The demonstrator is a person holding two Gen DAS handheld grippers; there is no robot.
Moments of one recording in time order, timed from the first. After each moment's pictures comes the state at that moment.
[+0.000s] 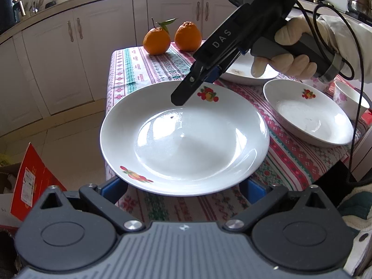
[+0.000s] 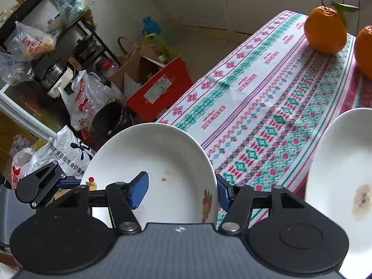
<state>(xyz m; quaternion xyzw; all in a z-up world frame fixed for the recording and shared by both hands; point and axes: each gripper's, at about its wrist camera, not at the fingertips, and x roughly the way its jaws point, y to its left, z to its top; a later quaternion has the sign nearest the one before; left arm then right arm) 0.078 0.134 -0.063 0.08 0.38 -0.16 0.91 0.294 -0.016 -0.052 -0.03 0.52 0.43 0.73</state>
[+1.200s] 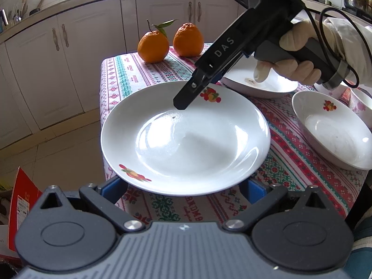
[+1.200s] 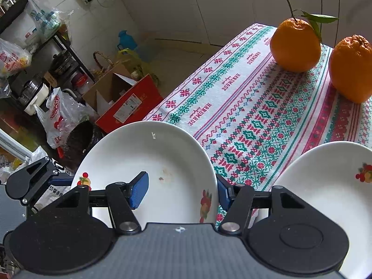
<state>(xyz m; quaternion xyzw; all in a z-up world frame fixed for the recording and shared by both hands) 0.147 0.136 -0.069 0.10 0.37 -0.19 0.90 0.342 -0.020 -0.056 -0.04 0.50 0.38 0.78</state>
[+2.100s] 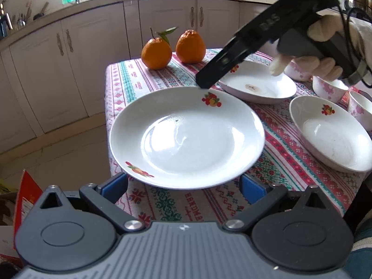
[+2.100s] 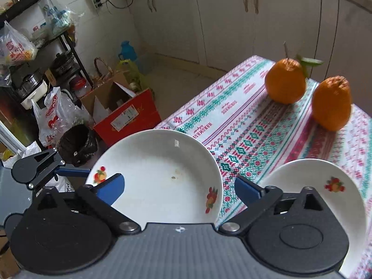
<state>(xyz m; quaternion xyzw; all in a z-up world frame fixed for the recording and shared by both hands) 0.135 0.135 -0.055 0.10 0.36 -0.18 0.91 0.300 -0.034 -0.009 -0.08 0.43 0.38 0.81</state>
